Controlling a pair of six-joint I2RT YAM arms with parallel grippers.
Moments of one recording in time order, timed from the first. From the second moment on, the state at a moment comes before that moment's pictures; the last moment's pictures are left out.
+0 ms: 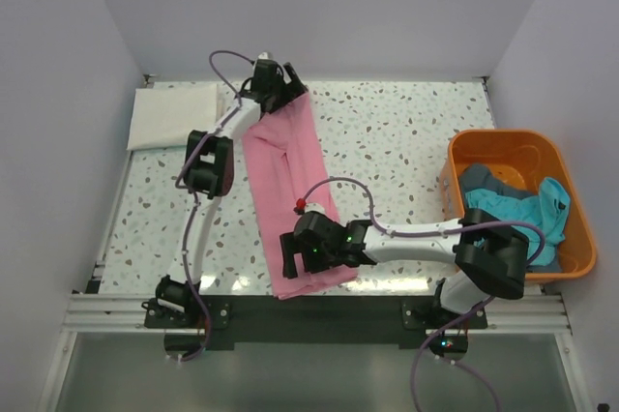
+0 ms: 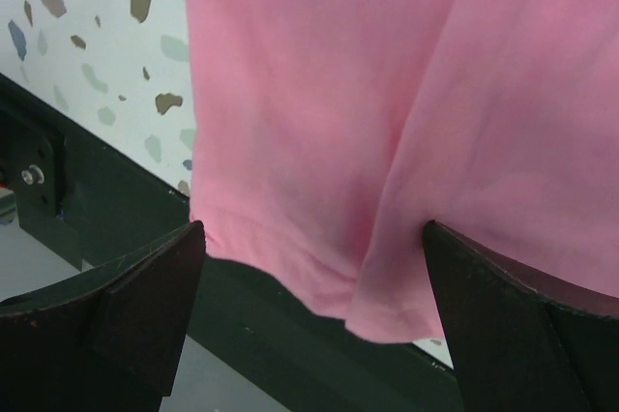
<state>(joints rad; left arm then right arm) -0.28 2.64 2.29 -0.23 0.07 -0.75 1.18 1.56 0.84 -0.25 0.03 0.90</state>
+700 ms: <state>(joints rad) -0.43 2.51 2.25 -0.09 0.18 -0.70 1.20 1.18 0.88 -0.50 0.30 0.92</state>
